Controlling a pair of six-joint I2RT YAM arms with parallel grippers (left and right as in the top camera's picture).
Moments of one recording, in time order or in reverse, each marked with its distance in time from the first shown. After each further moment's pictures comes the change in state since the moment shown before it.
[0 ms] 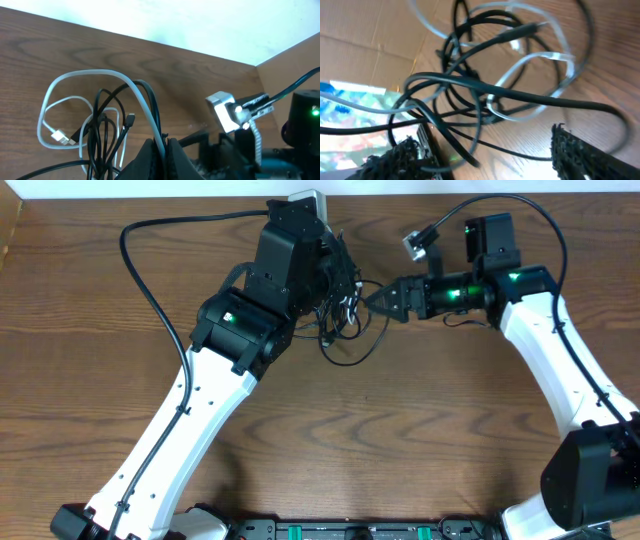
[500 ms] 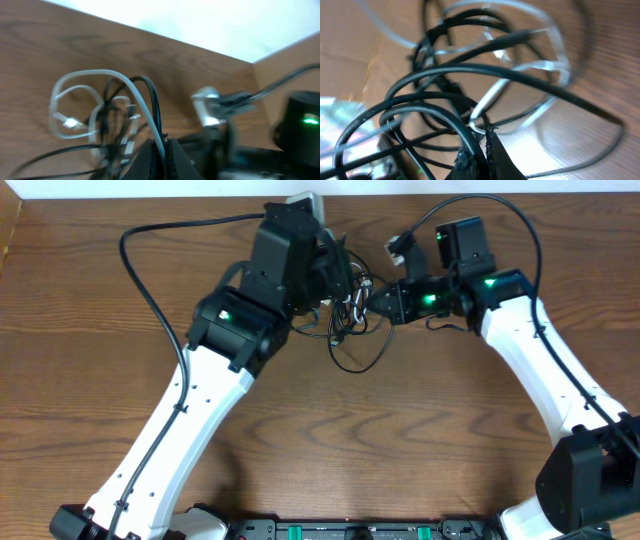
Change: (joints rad) left arm 0.035 0.000 0.000 -0.036 0.061 -0.033; right arm 0.060 0.000 0.000 0.009 0.272 0.042
